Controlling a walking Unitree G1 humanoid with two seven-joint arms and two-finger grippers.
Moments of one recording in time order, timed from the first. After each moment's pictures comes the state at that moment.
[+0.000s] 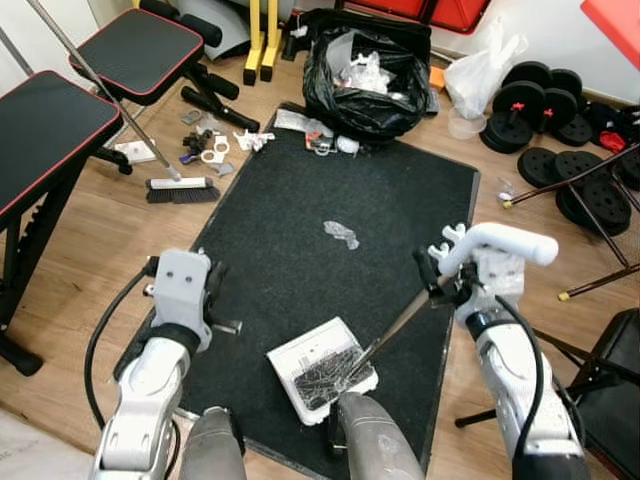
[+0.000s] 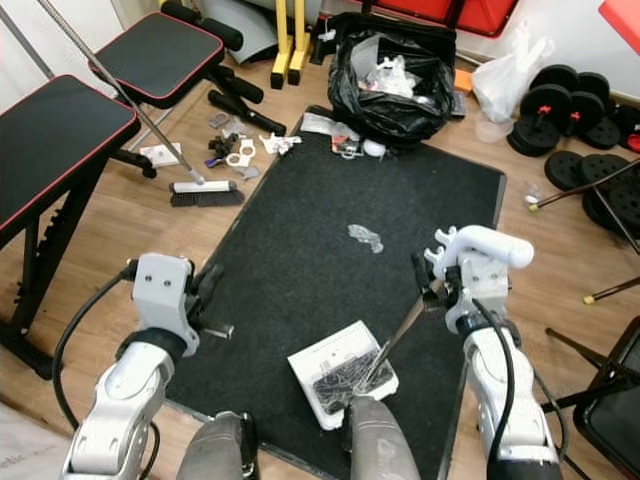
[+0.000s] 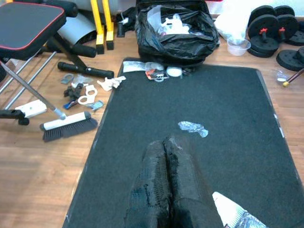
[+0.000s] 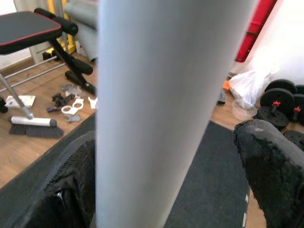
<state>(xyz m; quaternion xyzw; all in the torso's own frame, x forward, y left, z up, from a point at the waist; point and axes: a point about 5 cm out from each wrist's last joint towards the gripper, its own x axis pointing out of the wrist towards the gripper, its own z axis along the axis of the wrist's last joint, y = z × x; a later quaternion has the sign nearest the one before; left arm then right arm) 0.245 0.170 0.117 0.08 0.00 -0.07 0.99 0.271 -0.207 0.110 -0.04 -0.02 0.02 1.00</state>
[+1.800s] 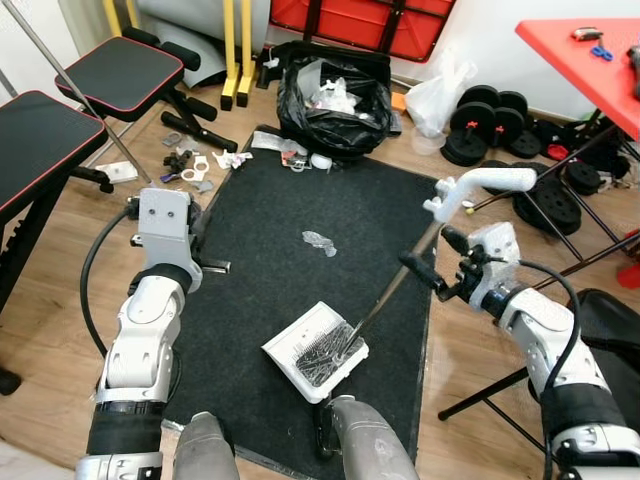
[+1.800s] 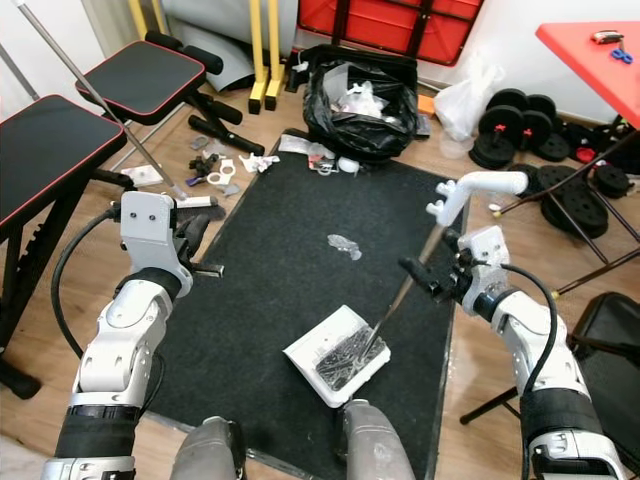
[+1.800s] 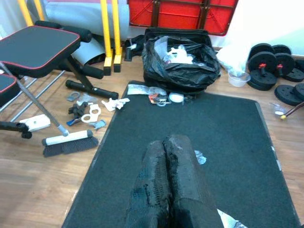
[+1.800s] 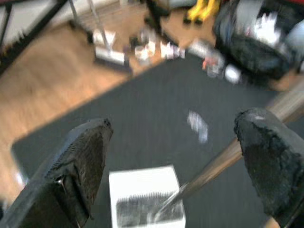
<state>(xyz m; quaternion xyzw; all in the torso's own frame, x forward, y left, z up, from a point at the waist) 0.293 0.188 0.135 0.05 0.00 -0.02 1.00 0.282 -0.241 0.072 -0.05 0.13 0.26 0.95</state>
